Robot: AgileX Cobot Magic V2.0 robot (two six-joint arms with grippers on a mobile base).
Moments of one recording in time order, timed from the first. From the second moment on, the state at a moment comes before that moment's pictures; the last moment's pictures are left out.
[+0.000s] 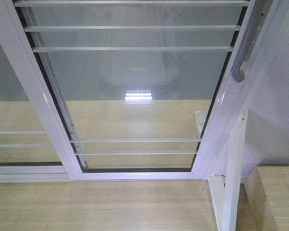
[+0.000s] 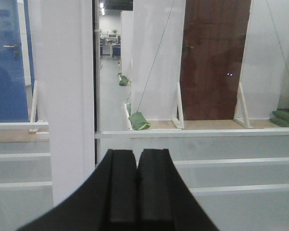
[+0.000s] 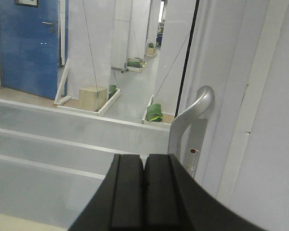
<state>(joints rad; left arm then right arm) -0.09 0.70 -0.63 -0.12 -0.06 0.09 0.16 0.70 -0.69 0.01 0.07 -0.14</state>
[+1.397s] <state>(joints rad) -0.09 0.80 -0.65 -0.12 -0.07 0.08 0.16 0.87 -0.73 0.03 0.14 -0.11</state>
